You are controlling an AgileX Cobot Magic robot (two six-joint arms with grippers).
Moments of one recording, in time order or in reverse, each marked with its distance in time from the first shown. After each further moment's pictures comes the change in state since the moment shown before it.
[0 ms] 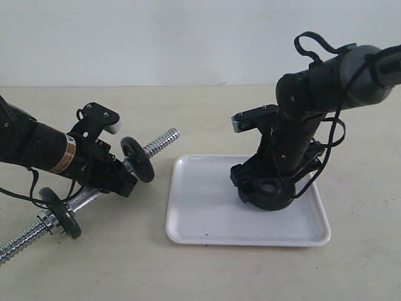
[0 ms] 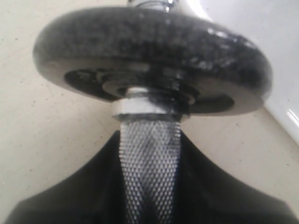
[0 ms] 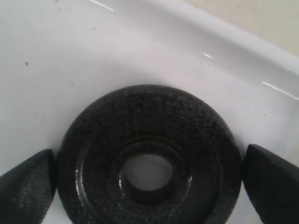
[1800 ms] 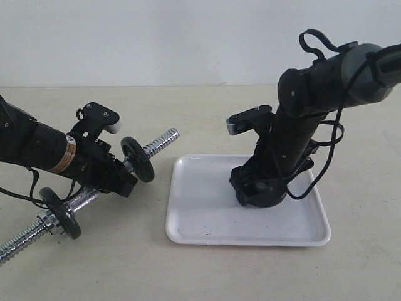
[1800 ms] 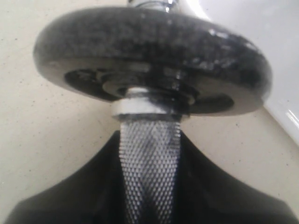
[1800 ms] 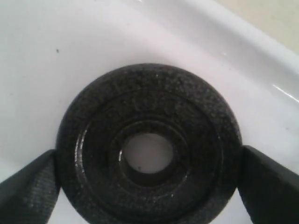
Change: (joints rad) left arm 0.000 0.000 0.000 0.000 0.000 0.000; right arm -0.002 0.001 -0.008 0.114 0.013 -0.197
